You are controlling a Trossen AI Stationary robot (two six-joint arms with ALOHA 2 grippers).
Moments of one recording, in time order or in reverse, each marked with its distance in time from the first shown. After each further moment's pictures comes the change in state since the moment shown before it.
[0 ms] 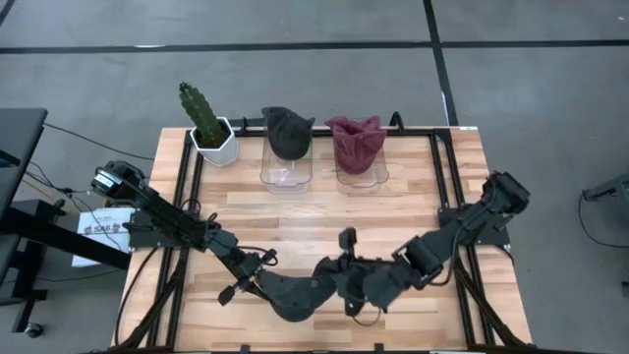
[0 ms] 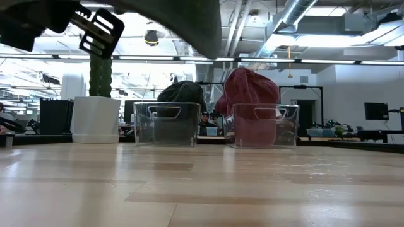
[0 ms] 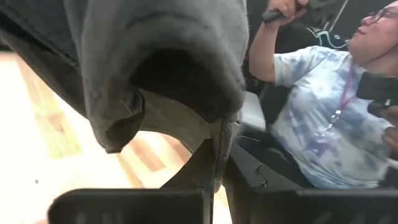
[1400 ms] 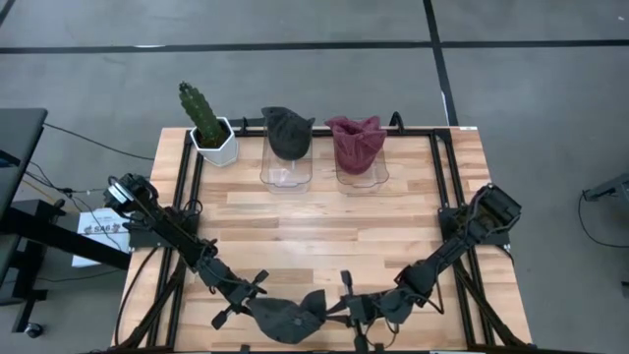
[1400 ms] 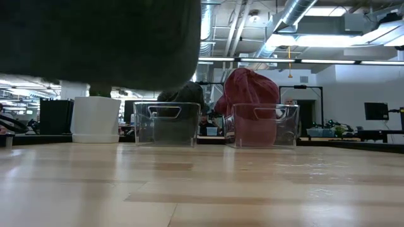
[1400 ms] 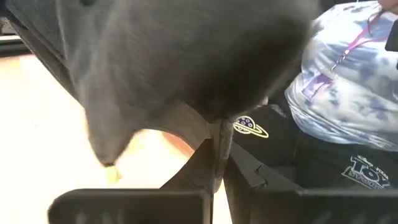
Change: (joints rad) left arm -0.252 0.188 0.002 0.138 -0.289 0.136; right arm 0.126 0.135 -0.495 1.042 -0.168 0.347
